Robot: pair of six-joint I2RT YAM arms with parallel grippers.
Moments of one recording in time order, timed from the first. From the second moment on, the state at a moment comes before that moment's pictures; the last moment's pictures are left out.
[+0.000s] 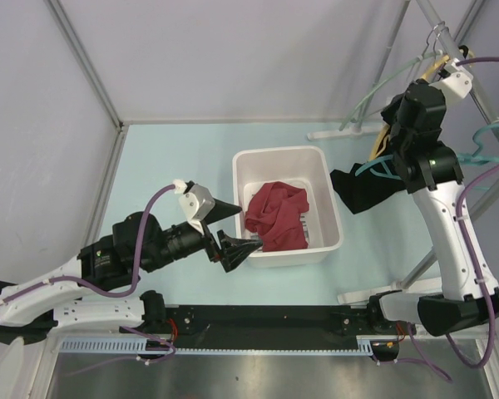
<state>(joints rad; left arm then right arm) -1.28 0.77 1.10 -0.36 -0.18 -0.17 0.23 1.29 1.65 -0.47 0.59 0.54</state>
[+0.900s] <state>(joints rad) -1.28 0.78 1.10 -0.35 -0.17 -0.17 0.35 1.02 1.64 -0.54 0.37 0.43</state>
